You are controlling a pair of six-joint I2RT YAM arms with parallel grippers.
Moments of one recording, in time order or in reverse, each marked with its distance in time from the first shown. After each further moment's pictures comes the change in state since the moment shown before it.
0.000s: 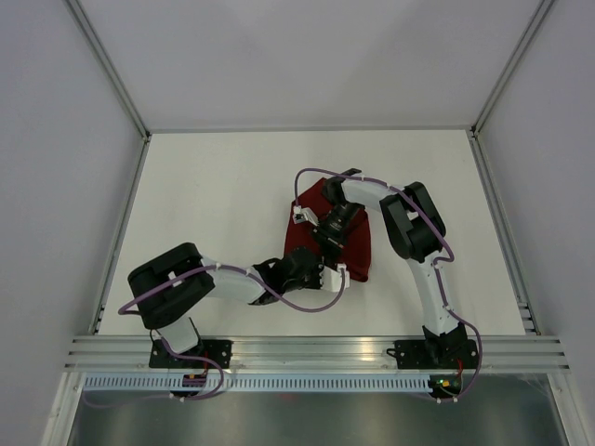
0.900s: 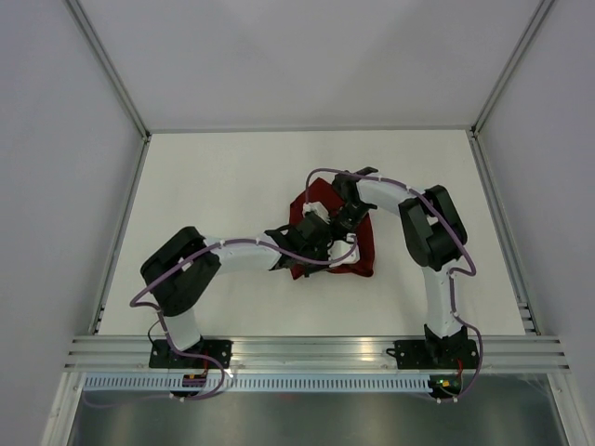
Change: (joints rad) left arm 0.120 0.102 0.363 -0.546 0.302 -0.143; right arm -0.040 -0.174 -0.144 0.106 0.098 0.038
